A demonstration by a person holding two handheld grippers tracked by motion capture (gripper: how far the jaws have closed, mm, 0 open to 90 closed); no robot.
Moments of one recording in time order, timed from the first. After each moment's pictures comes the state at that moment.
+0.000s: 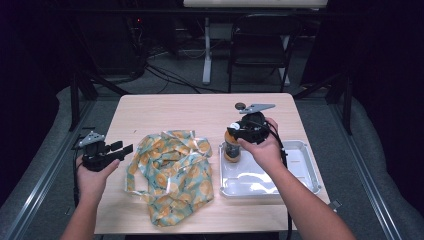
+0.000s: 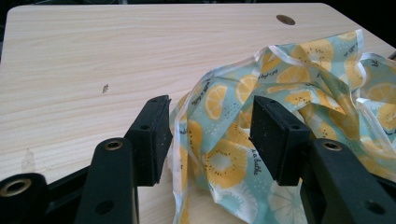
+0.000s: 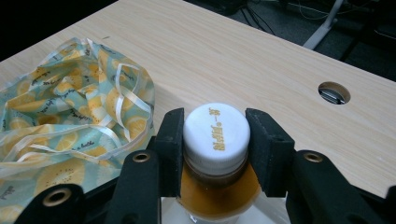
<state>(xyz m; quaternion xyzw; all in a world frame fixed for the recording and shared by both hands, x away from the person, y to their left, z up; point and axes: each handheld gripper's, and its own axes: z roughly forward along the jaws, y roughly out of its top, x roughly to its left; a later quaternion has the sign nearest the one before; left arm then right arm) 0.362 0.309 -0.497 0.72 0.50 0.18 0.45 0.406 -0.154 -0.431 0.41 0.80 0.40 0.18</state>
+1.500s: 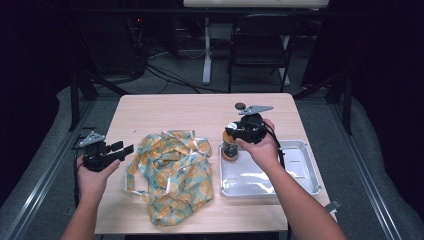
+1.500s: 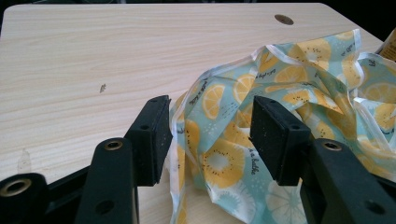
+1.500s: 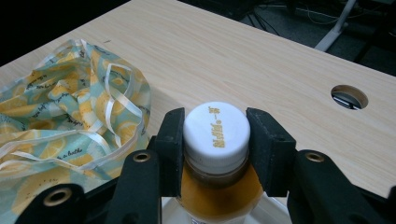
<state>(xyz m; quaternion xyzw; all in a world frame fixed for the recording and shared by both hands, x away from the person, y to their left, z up) 0.361 0.308 -0.497 0.72 0.50 0.18 0.45 0.421 -0.155 -0.453 0.40 0.79 0.43 0.17</state>
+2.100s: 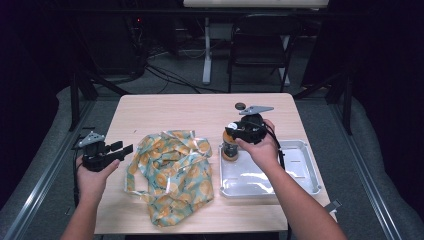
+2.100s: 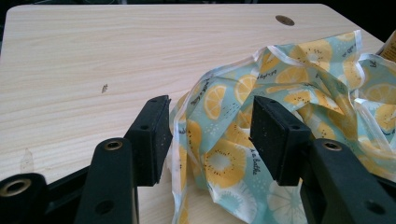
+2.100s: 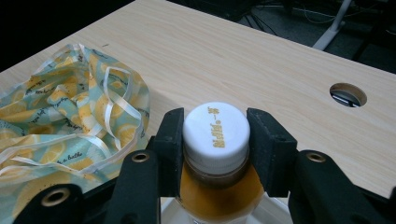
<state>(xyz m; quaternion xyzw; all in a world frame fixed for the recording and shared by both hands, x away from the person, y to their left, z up) 0.361 0.310 -0.496 0.72 0.50 0.18 0.45 0.421 -0.155 -0.454 0.41 0.79 0.43 0.17</state>
